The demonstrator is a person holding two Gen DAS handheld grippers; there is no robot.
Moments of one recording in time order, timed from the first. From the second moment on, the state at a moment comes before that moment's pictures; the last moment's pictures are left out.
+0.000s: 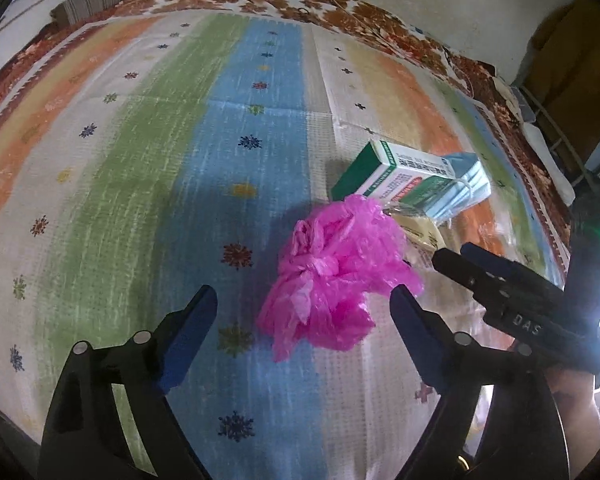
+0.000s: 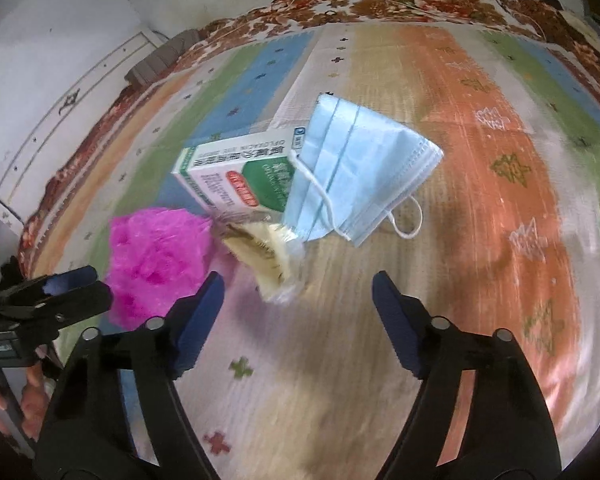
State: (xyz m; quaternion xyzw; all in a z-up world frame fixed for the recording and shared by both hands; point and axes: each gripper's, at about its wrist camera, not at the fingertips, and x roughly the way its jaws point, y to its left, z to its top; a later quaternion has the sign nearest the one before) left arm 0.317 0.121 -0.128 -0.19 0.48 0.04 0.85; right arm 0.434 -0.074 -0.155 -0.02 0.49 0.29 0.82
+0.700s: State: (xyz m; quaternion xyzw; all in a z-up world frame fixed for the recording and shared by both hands) left arm 0.307 0.133 -0.117 -0.18 0.49 0.08 0.85; right arm 0.417 -0.069 -0.151 -0.06 0.52 0.29 0.80
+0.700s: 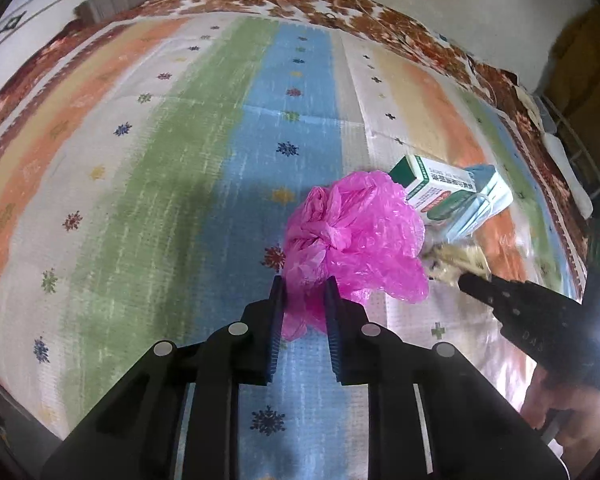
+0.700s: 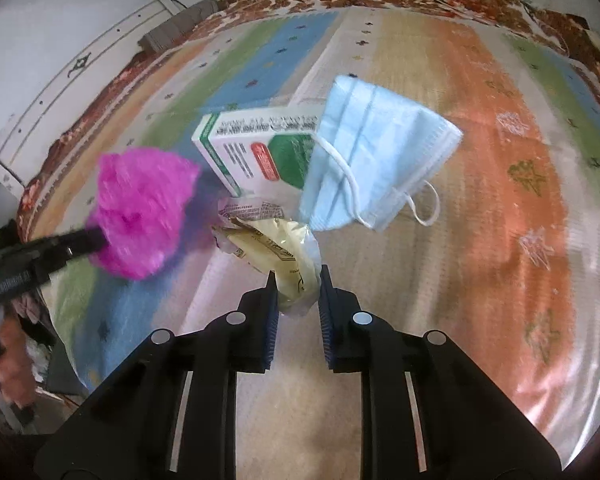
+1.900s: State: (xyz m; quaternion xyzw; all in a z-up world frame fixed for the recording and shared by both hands) left arm 0.246 0.085 -0.032 -0.17 0.43 0.03 0.89; right arm 0.299 -0.121 -0.038 -0.09 0.47 0.26 0.84
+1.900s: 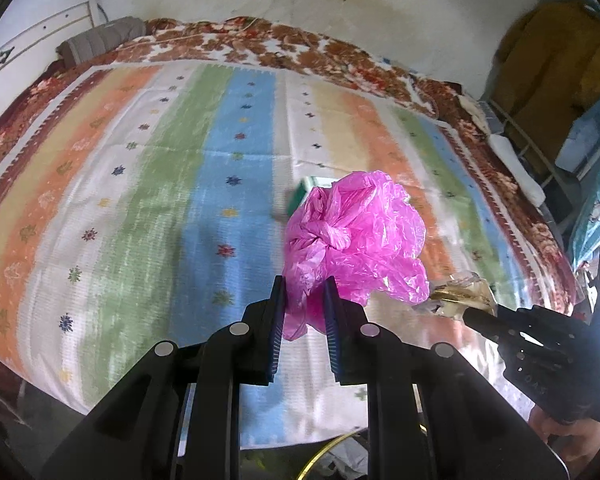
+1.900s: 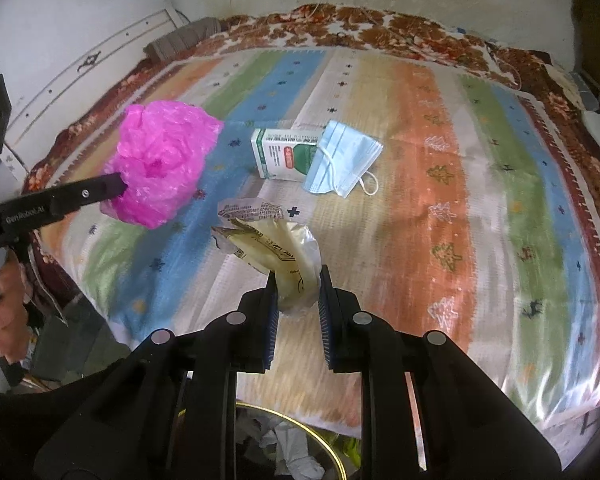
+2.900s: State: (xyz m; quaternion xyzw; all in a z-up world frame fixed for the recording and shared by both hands) left arm 0.152 0.023 0.032 -0.17 0.35 -0.04 0.92; right arm 0.203 -0.194 0.022 -0.07 0.41 0.23 0.88
